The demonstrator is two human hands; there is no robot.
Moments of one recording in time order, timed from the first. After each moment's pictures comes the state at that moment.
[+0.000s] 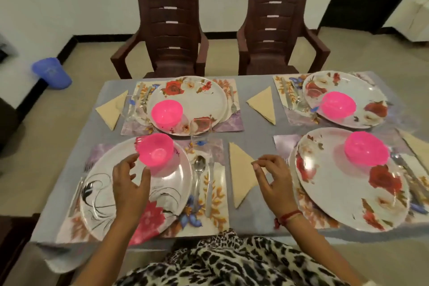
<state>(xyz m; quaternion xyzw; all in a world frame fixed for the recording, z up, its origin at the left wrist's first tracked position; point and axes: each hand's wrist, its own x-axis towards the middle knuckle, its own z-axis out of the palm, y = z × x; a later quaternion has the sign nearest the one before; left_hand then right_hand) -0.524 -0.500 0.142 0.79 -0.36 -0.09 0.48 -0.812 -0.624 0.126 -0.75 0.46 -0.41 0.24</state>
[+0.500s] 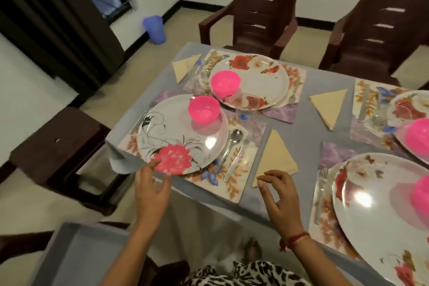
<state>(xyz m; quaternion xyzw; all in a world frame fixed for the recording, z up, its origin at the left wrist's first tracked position) -0.638 -0.387 0.132 0.86 -0.19 -0.02 0.46 -0.837 -0.588 0.107 -0.81 0.29 -0.33 0.39</state>
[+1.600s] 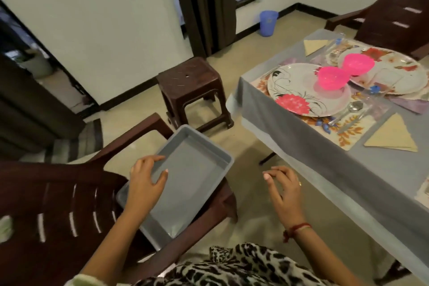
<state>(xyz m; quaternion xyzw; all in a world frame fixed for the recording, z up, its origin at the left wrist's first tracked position) -0.767 0.038 0.164 0.94 -0.09 0.05 0.31 -0.866 -0.275 0.109 -0.86 0.12 -0.22 0.45</state>
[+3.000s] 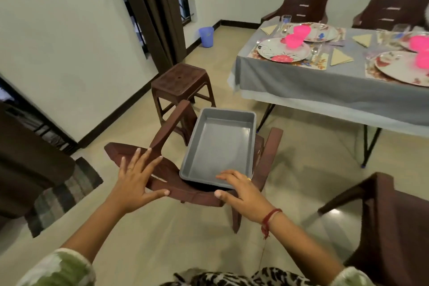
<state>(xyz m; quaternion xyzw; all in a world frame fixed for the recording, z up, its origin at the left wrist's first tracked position) -0.746 0.494 0.169 0.89 -0.45 -0.02 0.04 -0.966 0.262 0.154 -0.89 0.12 -0.04 0.43</state>
